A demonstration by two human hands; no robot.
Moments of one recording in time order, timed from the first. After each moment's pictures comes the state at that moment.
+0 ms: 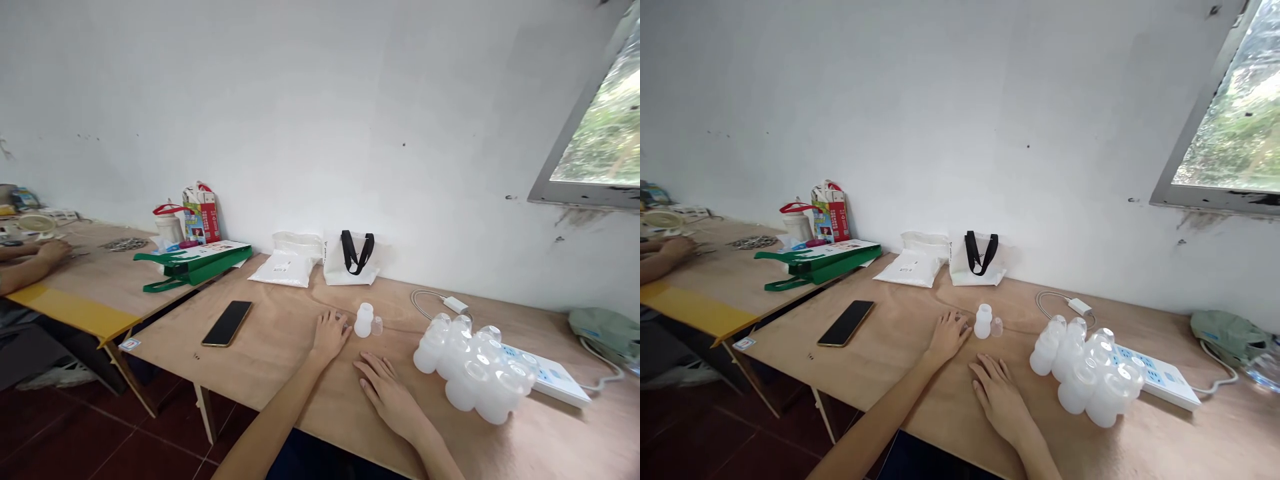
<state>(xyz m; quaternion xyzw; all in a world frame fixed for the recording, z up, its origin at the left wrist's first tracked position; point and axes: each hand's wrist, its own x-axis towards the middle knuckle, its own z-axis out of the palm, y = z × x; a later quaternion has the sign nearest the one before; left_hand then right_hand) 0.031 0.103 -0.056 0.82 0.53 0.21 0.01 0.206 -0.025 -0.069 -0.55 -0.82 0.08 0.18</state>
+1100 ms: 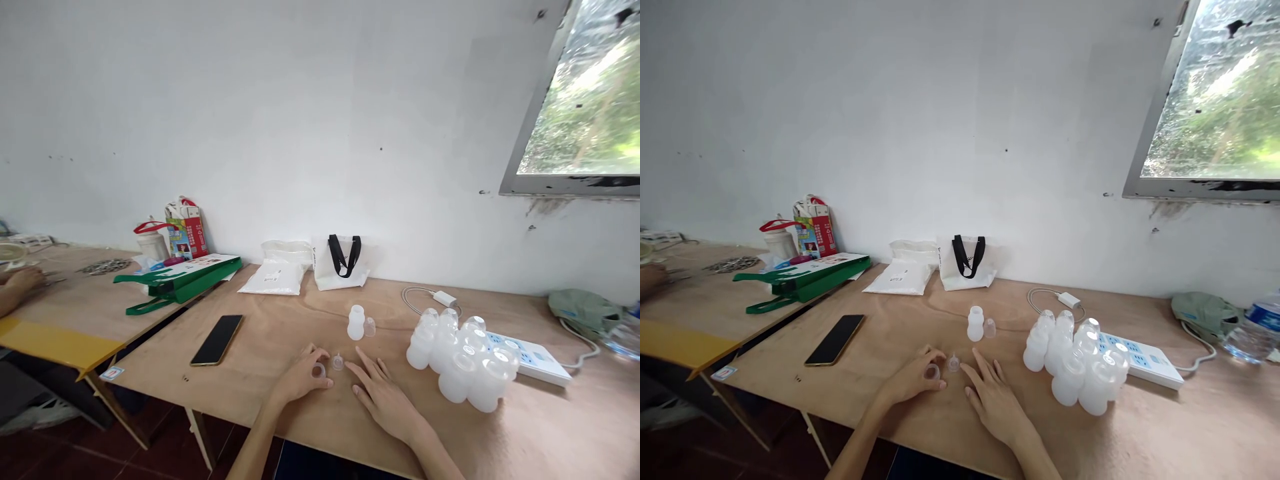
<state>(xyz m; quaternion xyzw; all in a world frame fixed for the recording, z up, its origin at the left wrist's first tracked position) -0.044 0.040 -0.038 0.80 0.46 0.18 0.34 0.201 -0.029 -0.057 -0.54 -0.81 0.12 0.17</state>
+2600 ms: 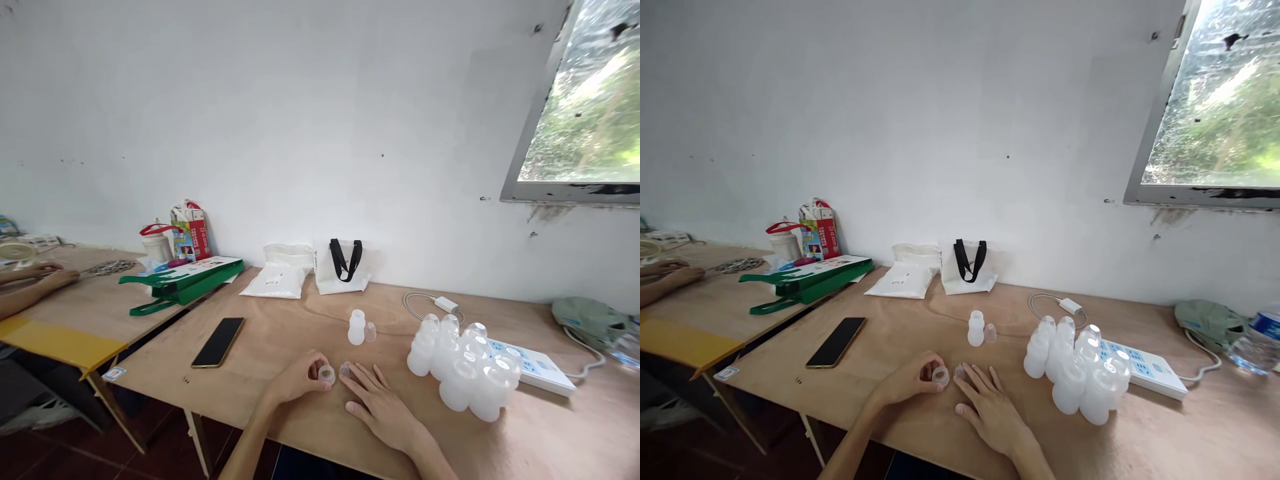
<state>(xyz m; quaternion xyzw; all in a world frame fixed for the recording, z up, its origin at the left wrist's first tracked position) -0.049 0.043 -0.027 0.78 0.40 0.22 0.43 0.200 -0.030 -0.046 -0.50 -0.84 0.19 0.12</state>
